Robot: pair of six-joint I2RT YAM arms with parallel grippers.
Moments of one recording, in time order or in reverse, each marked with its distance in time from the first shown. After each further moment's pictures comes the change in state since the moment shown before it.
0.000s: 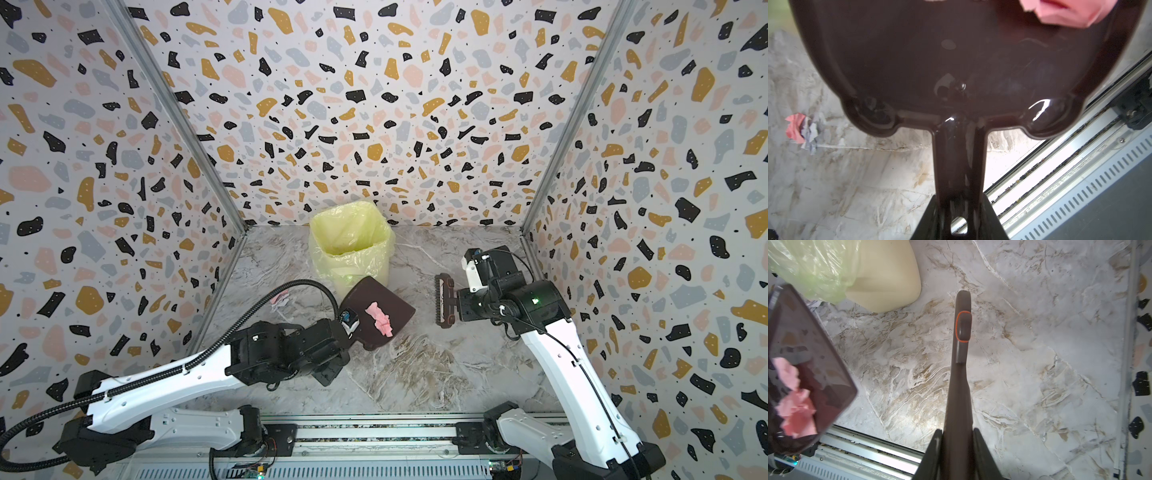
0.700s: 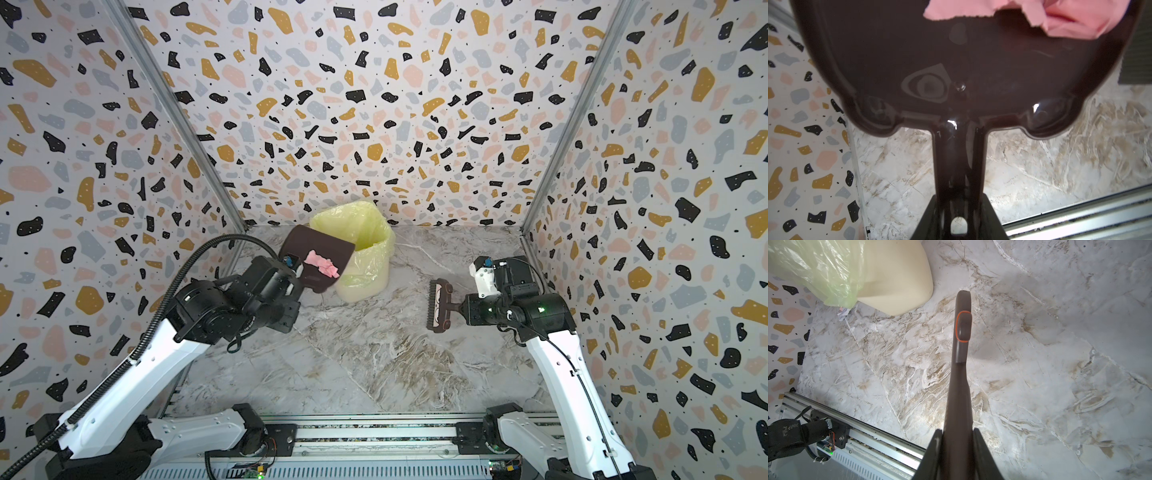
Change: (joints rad) left arm 0.525 -0.022 0.241 -0.161 -0.035 0.219; right arm -0.163 -0.066 -0.134 0.084 -0.213 -0.050
